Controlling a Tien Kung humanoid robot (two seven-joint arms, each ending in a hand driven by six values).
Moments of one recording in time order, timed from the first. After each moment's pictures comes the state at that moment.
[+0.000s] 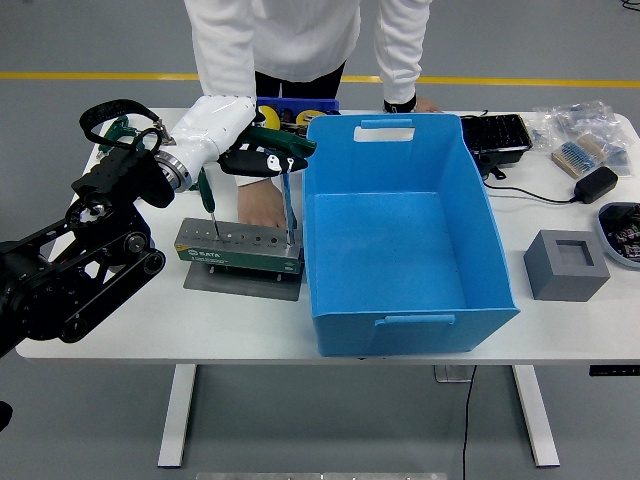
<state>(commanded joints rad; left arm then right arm) -0.73 0.33 -0.80 -1.32 1.96 0.07 0.24 0.12 -0.18 0.07 0.23 0.37 -0.32 0.00</state>
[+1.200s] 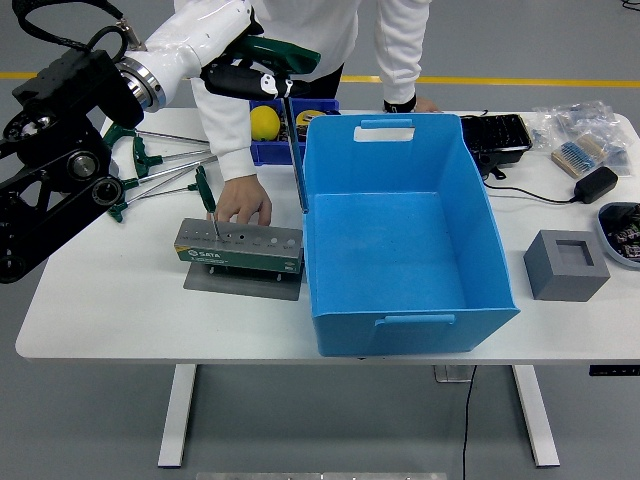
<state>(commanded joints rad) -0.97 0.48 -0.74 -1.45 1.71 0.00 0.28 0.12 -0.18 0.07 0.23 0.38 -0.32 0.00</state>
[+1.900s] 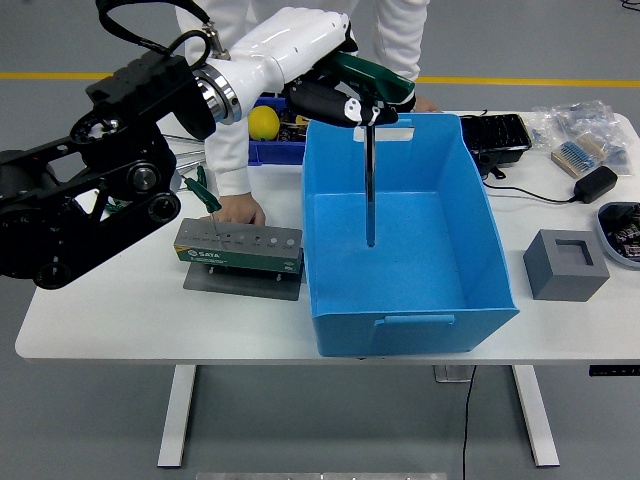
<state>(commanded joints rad) -1.05 0.35 -0.56 -1.48 1.68 0.02 0.26 0.13 -0.19 0.10 0.23 0.33 -0.32 -0.01</state>
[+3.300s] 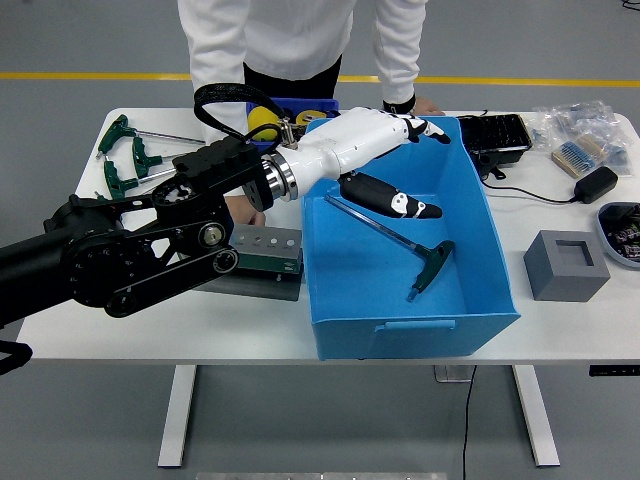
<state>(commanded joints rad) -1.04 0.26 -0.39 -1.32 1.62 0.14 0.05 0.14 -0.19 0.08 0.23 0.35 -0.32 -0.01</state>
